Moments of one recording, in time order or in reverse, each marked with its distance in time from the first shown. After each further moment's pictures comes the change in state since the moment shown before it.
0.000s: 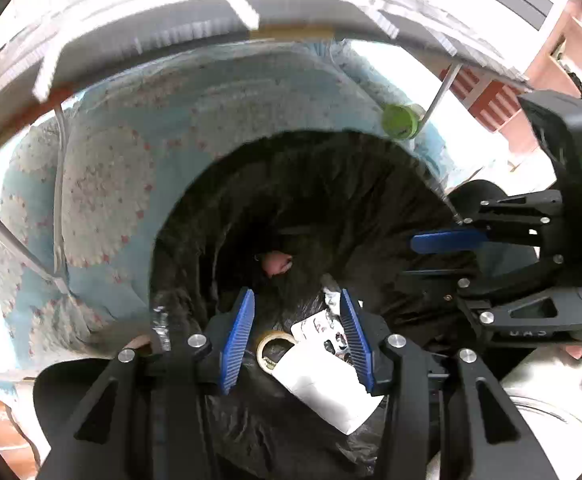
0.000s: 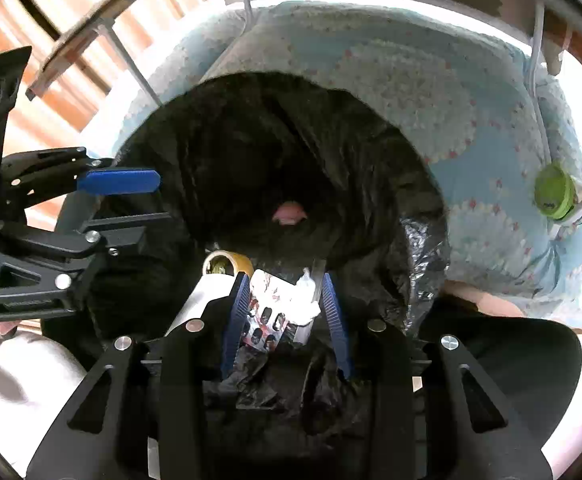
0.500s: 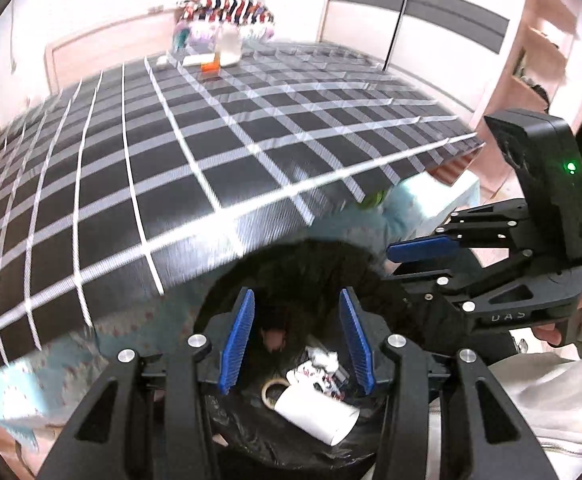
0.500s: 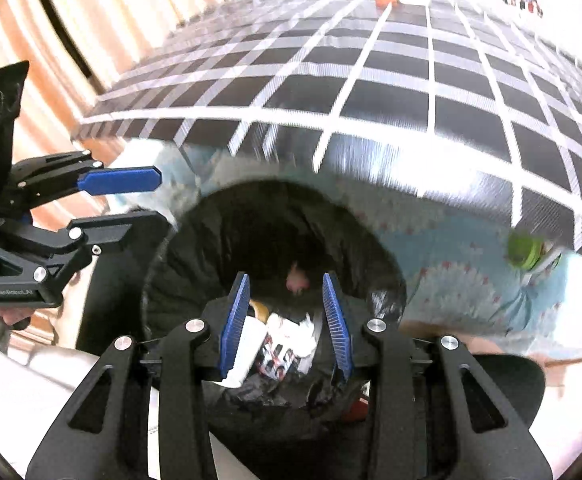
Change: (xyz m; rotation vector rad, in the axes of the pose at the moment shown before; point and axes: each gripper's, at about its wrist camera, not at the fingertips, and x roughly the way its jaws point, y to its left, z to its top) left arm -0.091 -0.016 0.028 0.094 -0.222 -0.023; right arm -0.084 0.010 0.020 -0.043 -0.191 0.022
